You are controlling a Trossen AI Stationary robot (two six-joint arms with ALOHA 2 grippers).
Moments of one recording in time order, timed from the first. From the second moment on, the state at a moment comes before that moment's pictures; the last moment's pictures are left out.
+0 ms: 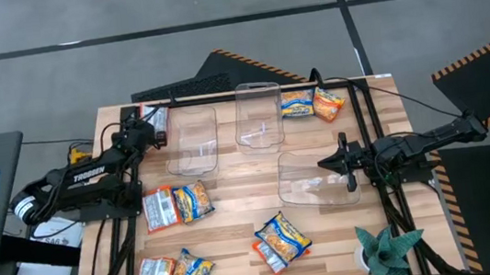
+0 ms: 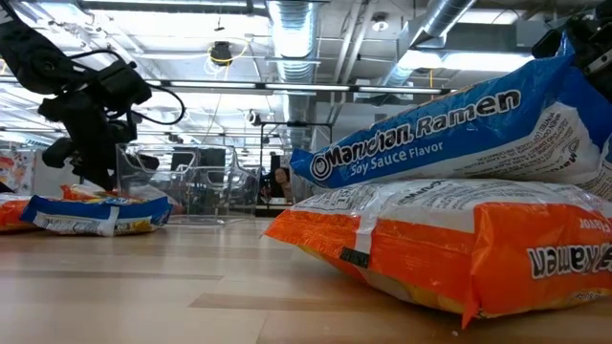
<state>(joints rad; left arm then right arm) 0.86 0.98 0.21 0.03 -0.69 -0.33 0.20 0.17 0.00 0.06 0.26 0.18</state>
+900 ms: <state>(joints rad) 0.77 0.81 0.35 -0.10 -0.65 -0.18 0.20 0.17 0.01 0.06 0.26 0.18</state>
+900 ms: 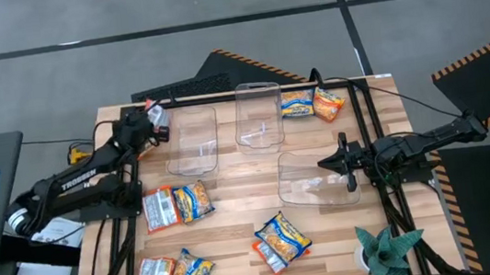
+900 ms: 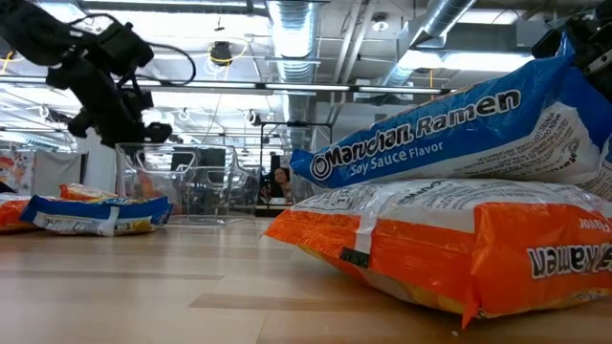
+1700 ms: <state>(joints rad) 0.65 0.77 0.55 -0.34 -0.56 -0.10 0.20 0.17 0.00 0.06 0.26 0.18</state>
